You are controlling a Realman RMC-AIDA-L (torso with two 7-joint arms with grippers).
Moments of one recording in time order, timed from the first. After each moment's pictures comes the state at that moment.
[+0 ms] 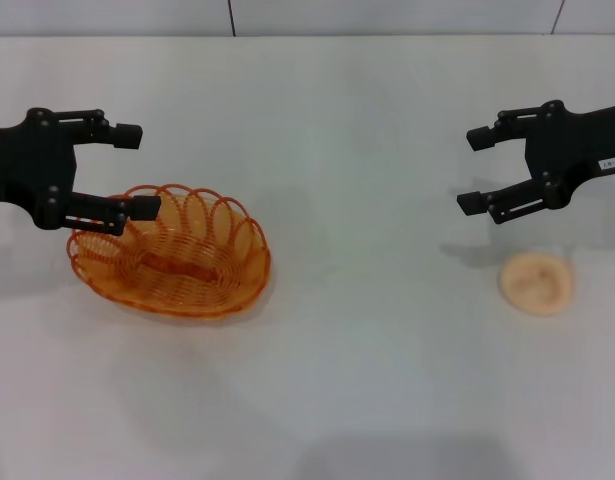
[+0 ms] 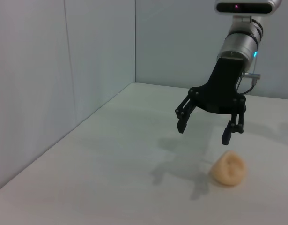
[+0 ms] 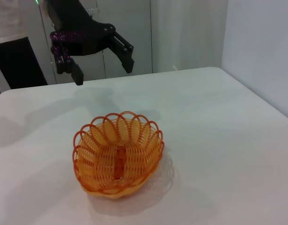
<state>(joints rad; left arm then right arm) -0.56 -1.91 0.63 0.82 2.08 1.82 -1.36 0.68 1.88 -1.09 -0.75 -1.87 -1.48 1.46</state>
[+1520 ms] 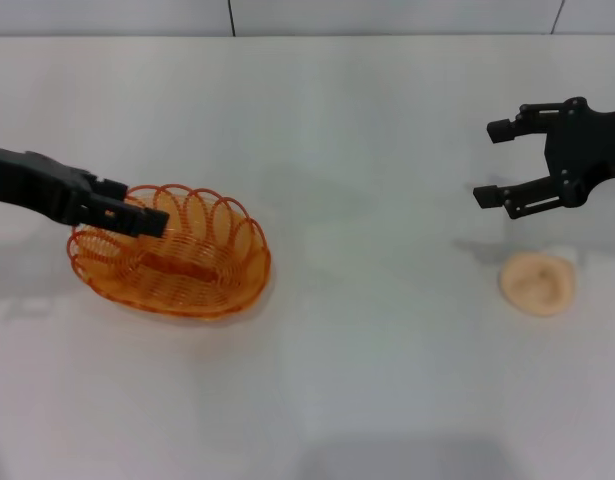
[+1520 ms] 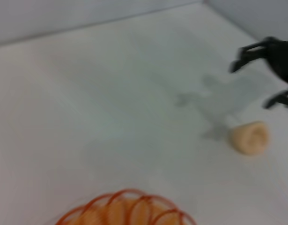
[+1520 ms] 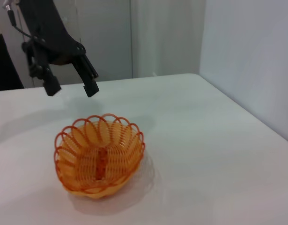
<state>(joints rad) -0.52 -1.98 0.85 1.29 2.23 1.85 -2.28 0.61 1.90 -1.05 -0.82 -1.86 -1.47 1.44</state>
